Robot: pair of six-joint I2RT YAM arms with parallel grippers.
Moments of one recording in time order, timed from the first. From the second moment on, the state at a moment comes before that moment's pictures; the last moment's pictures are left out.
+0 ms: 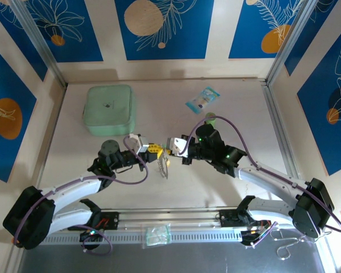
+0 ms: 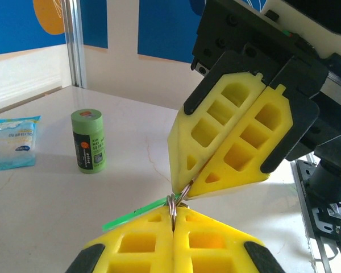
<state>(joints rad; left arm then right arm) -0.62 1.10 0.37 0.67 0.64 -0.06 0.80 1.13 0.77 -0.11 -0.37 -0.65</state>
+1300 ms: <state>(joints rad) -0.64 1.20 0.39 0.99 0.78 -0.03 0.57 1.13 0.81 -0.13 -0.95 -0.35</state>
